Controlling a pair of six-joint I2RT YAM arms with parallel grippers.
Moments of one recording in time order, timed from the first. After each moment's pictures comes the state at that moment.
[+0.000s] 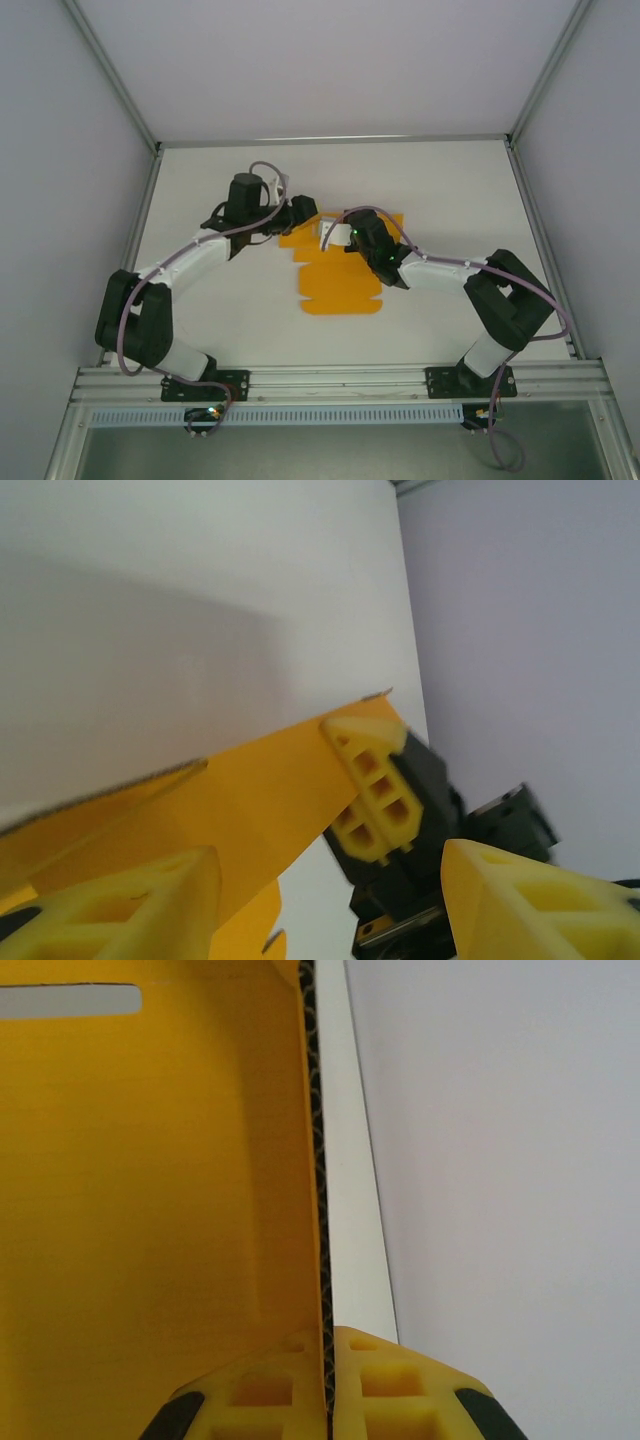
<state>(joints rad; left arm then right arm) -0.48 1.50 0.96 -0.01 0.65 -0.88 0.69 1.63 0.85 0.37 0.38 -1.10</state>
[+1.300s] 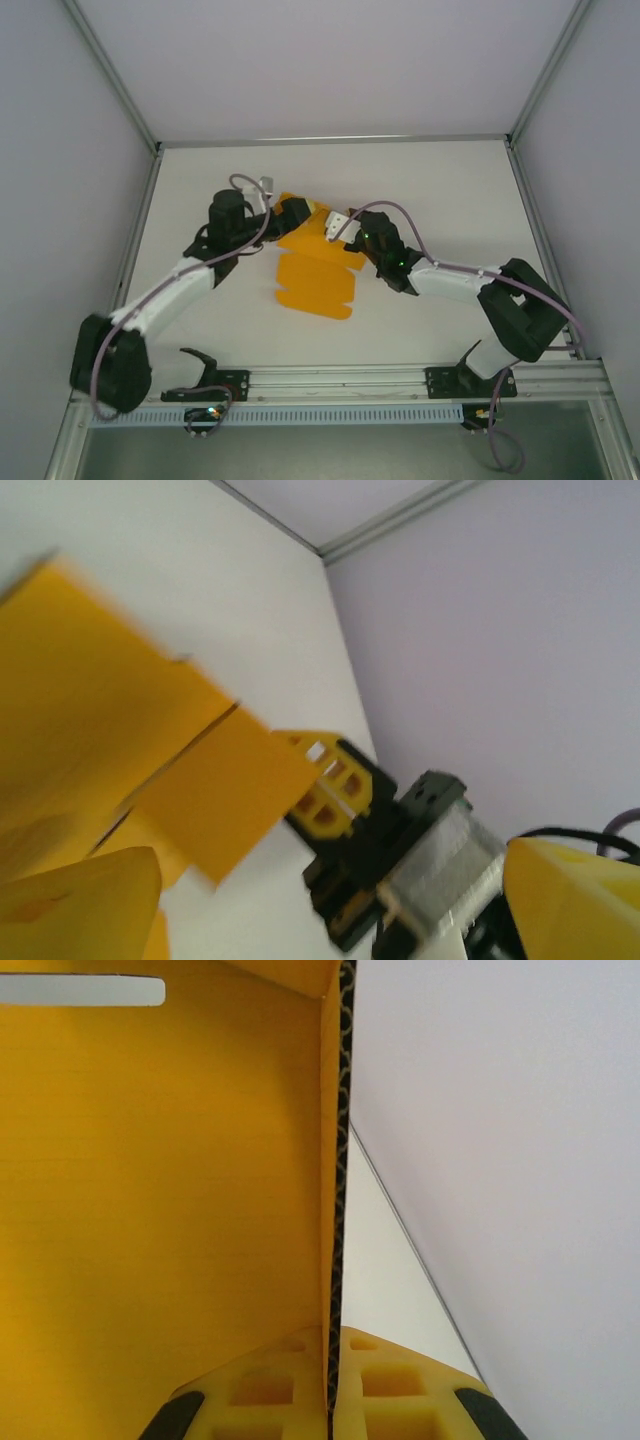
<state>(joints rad) -0.48 1.20 0.79 0.07 0.55 -0.90 0.67 1.54 0.76 0.46 0.30 -0.80</state>
